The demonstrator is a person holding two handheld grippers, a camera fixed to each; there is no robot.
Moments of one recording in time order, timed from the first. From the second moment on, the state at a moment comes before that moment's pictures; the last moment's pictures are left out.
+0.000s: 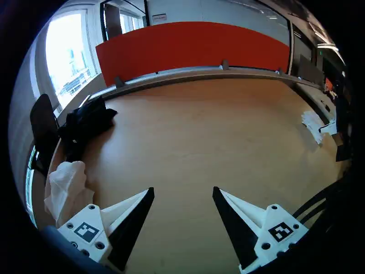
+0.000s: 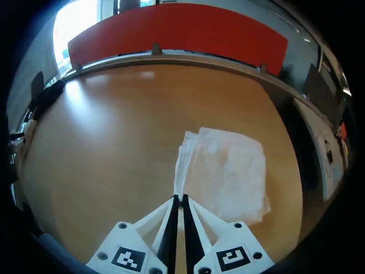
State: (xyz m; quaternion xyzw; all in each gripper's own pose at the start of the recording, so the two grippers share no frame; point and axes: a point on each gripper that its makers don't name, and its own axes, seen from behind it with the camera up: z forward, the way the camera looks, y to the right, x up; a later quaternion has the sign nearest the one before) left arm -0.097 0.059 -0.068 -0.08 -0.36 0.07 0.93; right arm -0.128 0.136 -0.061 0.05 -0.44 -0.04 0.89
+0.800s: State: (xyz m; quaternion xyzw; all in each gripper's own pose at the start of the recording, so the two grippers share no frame) left arm -0.096 0.063 -0.066 -0.08 -0.36 0.07 0.93; right arm -0.128 0.134 -0.077 0.06 -0.45 -0.05 0.89
